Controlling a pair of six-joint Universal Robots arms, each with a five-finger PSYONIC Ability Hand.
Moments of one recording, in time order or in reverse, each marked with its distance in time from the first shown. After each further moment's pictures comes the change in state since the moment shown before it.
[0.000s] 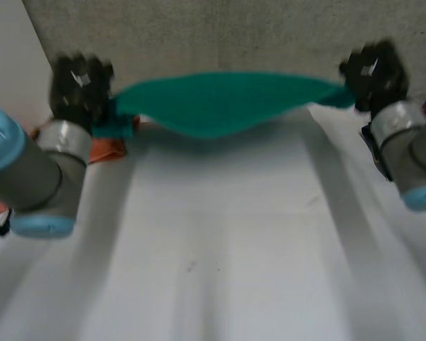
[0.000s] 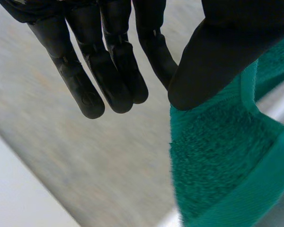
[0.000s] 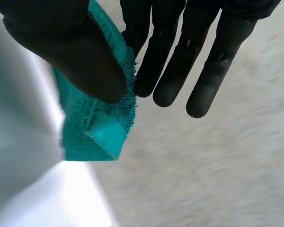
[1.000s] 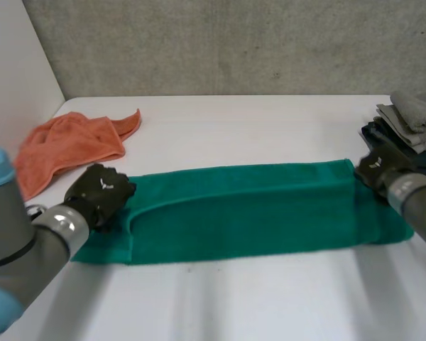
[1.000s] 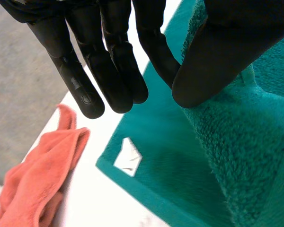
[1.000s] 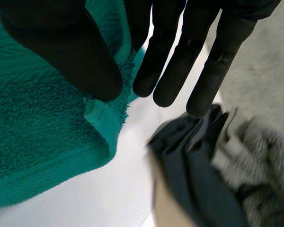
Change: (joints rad) left arm 0.031 0.136 -0.223 -0.519 0.145 0.264; right arm -0.078 -0.023 0.156 0.448 0.085 -0.282; left_hand 0.000 0.000 0.000 0.000 0.000; right_hand 0.000 0.000 0.000 0.000 0.000
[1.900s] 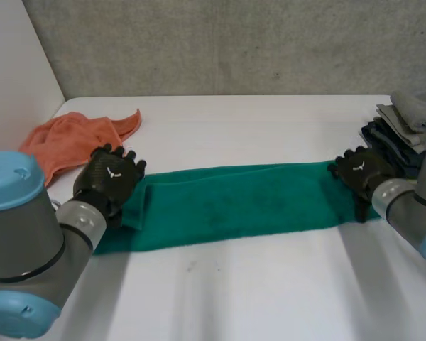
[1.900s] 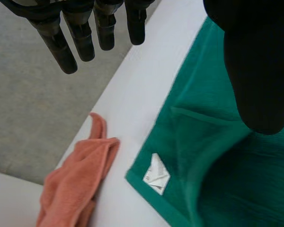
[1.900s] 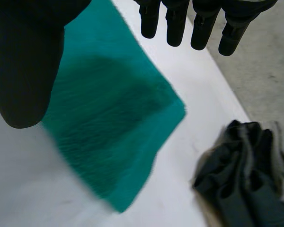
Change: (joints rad) left arm -0.132 -0.010 0.024 0.109 -0.195 -0.027; right arm 0.020 0.055 -0.004 -0.028 -0.087 0.235; left_hand -0.958 -0.994 -0.982 -0.997 -0.932; right_hand -0.891 -0.963 -0.983 -0.986 -0.963
